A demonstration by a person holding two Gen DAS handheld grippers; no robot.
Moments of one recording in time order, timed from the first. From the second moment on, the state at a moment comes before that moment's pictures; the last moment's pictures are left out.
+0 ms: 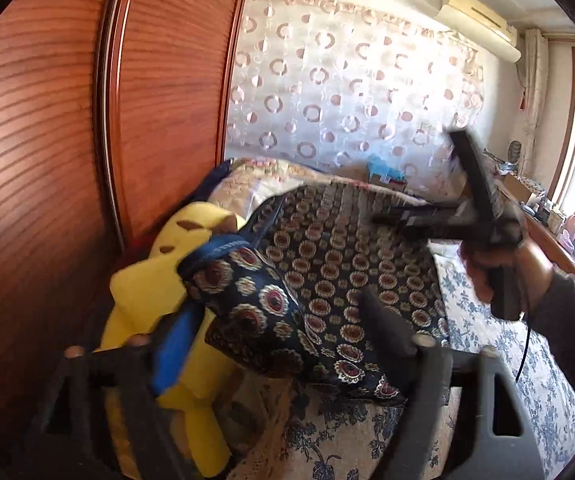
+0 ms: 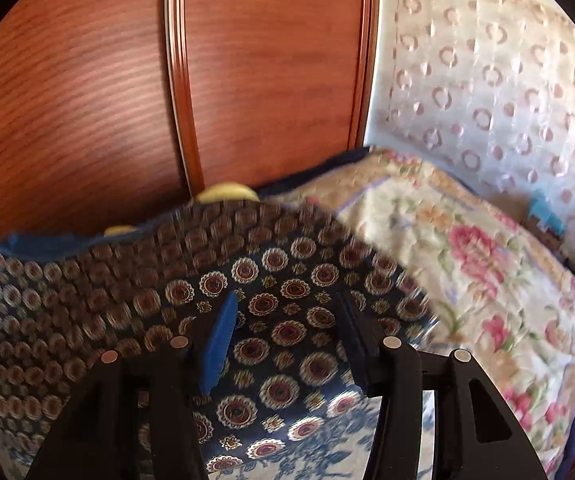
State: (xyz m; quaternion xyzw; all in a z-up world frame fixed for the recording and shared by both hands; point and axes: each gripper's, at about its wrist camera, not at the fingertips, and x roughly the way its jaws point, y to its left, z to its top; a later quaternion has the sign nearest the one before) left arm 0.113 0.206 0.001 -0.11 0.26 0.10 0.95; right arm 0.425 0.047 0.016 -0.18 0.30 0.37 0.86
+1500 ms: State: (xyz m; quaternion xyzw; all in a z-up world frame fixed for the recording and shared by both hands) left arm 0.080 0.031 0.044 -0.01 0.24 -0.03 0.97; right arm 0.084 -0.157 0.050 -0.03 0.20 0.19 0.96
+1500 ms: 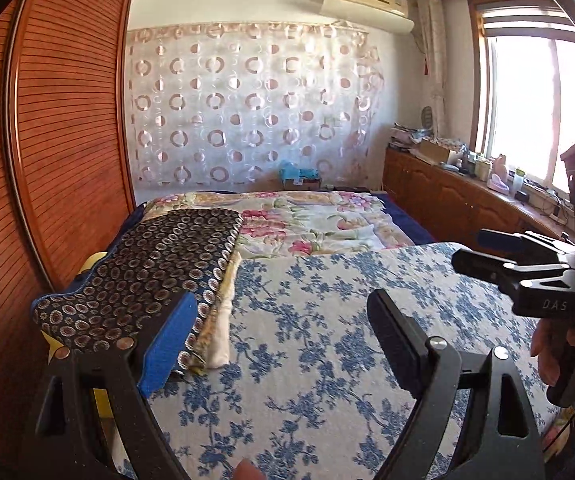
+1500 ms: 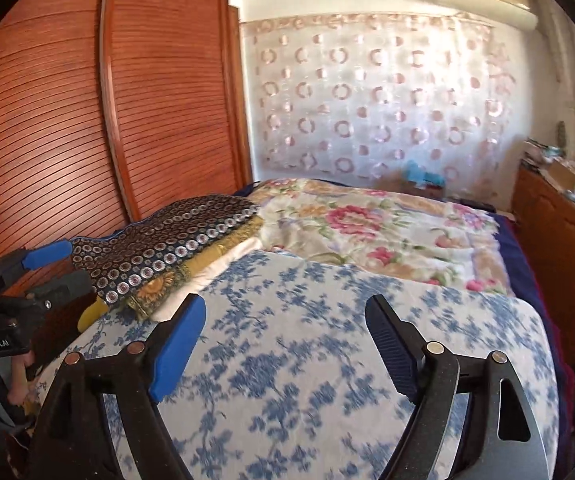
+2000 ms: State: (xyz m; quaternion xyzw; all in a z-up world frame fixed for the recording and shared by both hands) left arm 0.070 -0.020 0.052 -0.02 0.24 -0.05 0.97; right arm 0.004 -0.184 0.058 0.02 0.18 0.12 0.98
